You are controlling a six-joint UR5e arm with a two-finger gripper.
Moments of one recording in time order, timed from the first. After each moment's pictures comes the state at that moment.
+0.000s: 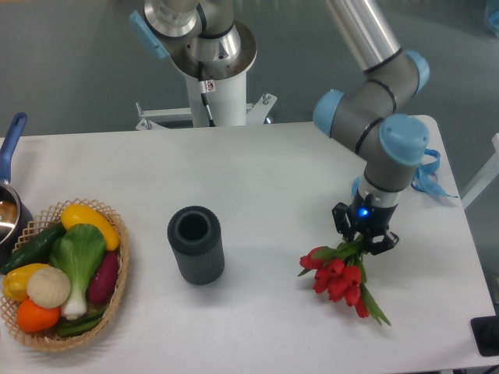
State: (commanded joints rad) arm 2.79 -1.97 -1.66 -0.82 1.08 1.39
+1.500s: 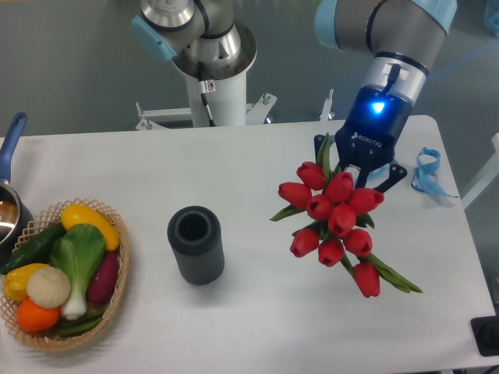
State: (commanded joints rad) arm 2.83 -1.78 -1.66 -0.82 0.57 1.10
